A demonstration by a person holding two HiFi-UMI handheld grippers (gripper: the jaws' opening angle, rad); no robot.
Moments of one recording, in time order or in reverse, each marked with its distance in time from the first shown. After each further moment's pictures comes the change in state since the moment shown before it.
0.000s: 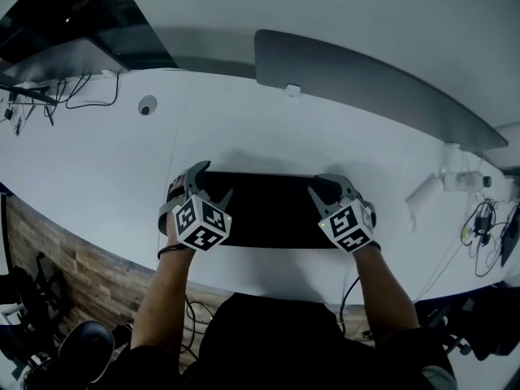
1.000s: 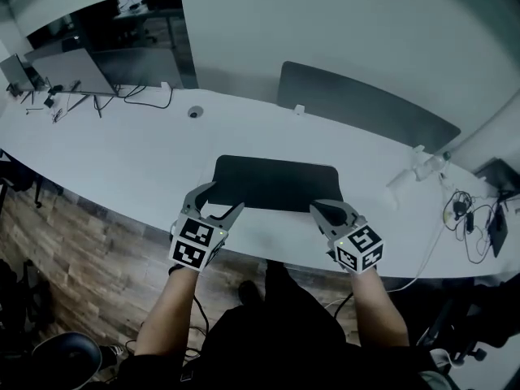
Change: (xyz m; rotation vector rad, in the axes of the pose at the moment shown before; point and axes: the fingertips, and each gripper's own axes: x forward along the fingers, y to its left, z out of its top) left arm -0.269 -0.079 -0.024 -0.349 -0.491 0.064; right arm -0.197 0.182 0.099 0.215 -0.417 -0.004
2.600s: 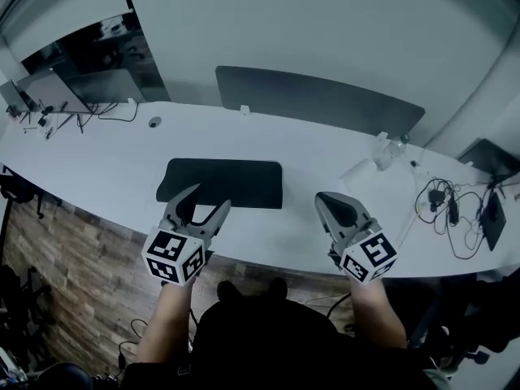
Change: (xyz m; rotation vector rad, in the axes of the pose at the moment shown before) left arm 0.030 -0.178 0.127 -0.133 -0.204 0.030; right arm -0.217 -0.112 0.027 0.009 -0.300 -0.079
